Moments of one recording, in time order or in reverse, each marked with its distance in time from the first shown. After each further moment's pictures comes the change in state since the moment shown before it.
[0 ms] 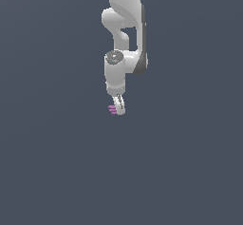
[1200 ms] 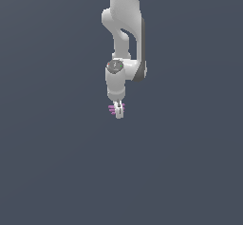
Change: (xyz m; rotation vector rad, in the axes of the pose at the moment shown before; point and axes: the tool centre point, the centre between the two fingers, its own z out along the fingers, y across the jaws) arm -0.002 0.008 0.044 -0.002 0.002 0.070
